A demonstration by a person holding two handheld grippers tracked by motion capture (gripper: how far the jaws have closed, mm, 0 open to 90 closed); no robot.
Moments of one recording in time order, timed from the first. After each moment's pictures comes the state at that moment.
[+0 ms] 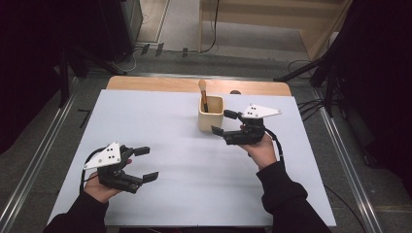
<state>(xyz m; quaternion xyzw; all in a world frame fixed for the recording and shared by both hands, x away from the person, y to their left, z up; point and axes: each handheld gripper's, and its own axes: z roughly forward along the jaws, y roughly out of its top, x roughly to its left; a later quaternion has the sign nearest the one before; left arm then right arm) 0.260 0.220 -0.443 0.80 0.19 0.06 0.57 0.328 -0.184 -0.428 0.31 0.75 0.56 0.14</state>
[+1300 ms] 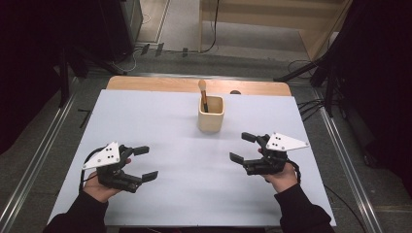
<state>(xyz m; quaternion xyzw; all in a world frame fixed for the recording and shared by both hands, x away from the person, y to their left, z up) 0.261 0.221 -0.443 0.80 0.19 0.07 0.57 0.253 -0.226 -0.446 0.29 0.74 0.59 0.15</state>
